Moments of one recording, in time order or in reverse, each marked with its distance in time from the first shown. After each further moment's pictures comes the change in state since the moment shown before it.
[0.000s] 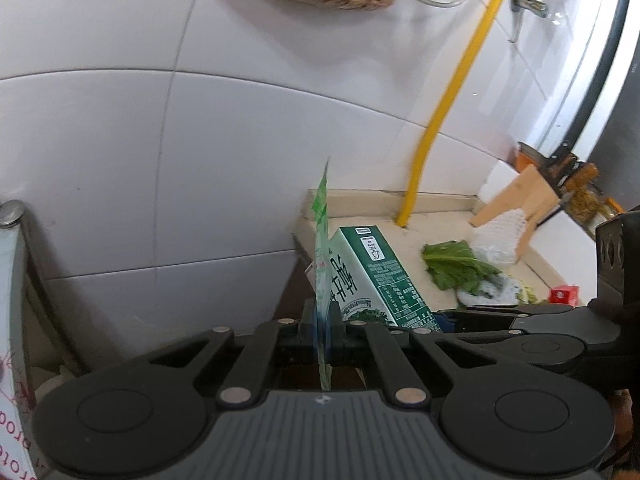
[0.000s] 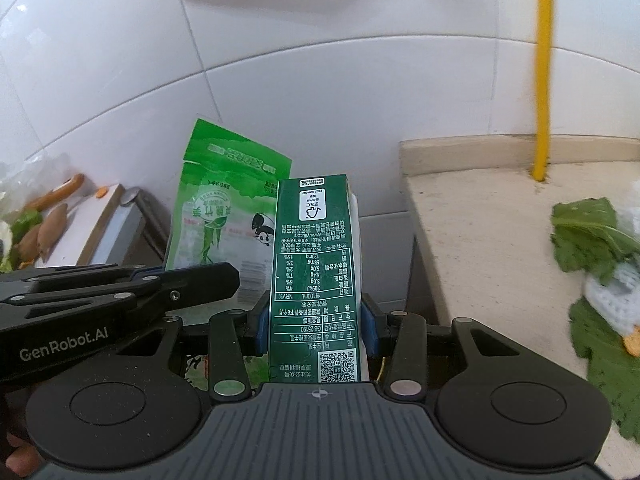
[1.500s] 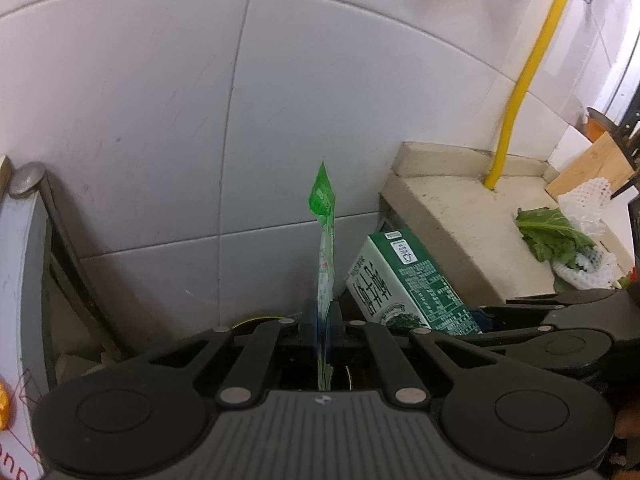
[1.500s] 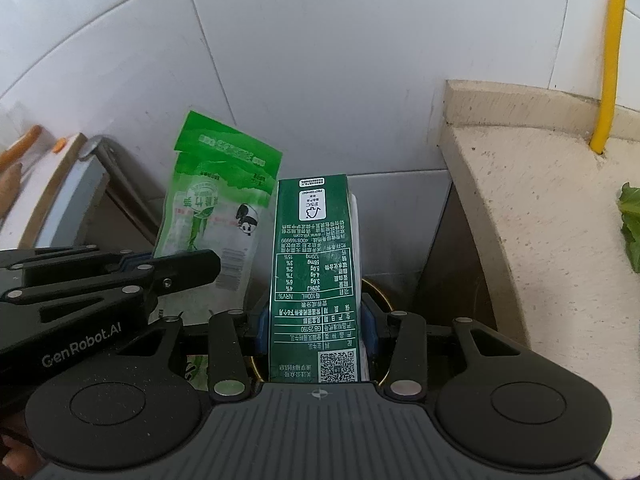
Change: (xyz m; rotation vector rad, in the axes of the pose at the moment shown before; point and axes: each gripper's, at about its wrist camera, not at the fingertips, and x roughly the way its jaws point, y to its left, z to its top) left arm 0.059 0.061 -0.003 -0.002 0.123 0.136; right arm 0.089 0.018 0.004 -0.014 0.164 -0.042
